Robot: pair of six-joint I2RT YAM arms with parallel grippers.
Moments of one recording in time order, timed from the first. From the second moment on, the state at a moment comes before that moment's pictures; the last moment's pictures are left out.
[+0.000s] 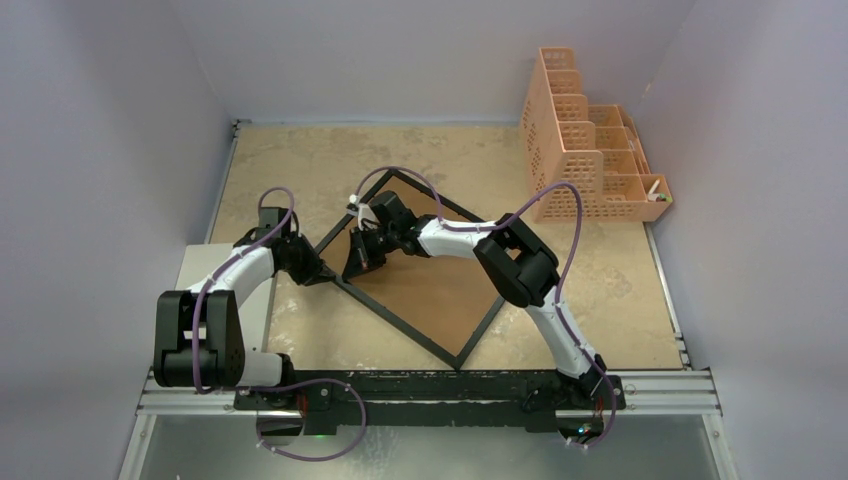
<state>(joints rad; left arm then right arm) 0.01 1.40 0.68 -0.45 0.25 -0.67 0.85 2.30 1.59 -0.03 -0.65 0.64</state>
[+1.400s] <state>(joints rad) 0.01 1.39 0.69 -0.45 0.25 -0.68 0.78 2.19 1.56 -0.10 -0.31 0.55</state>
